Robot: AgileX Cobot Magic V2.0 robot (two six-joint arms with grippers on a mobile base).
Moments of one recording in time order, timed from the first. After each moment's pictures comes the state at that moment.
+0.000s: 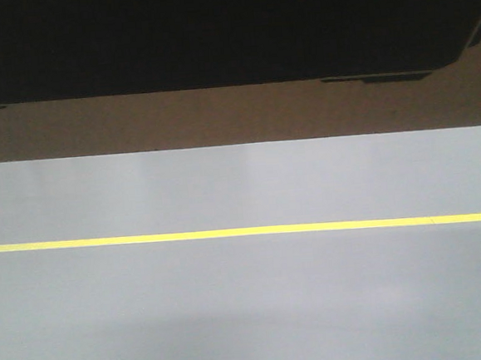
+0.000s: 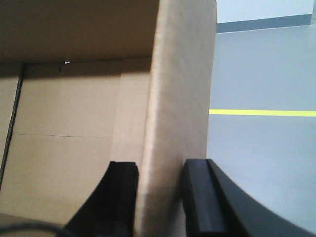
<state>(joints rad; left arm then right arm) -0.39 0.51 -1.15 0.18 0.94 -0.20 0.04 0.45 -1.06 0.28 0.93 0.06</state>
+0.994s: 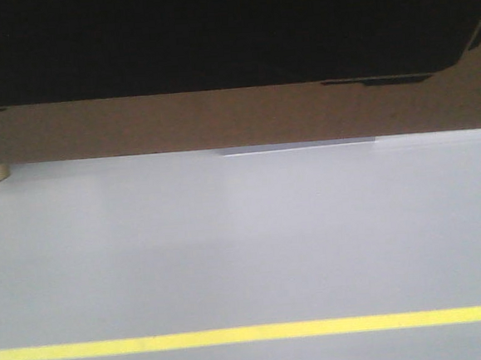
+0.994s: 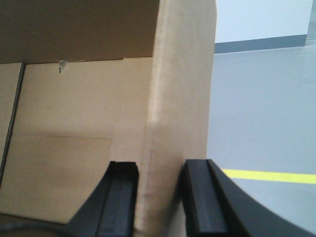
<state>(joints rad) -0.39 0.51 -1.15 0.18 0.94 -0.20 0.04 0.45 -1.06 0.28 0.93 0.06</state>
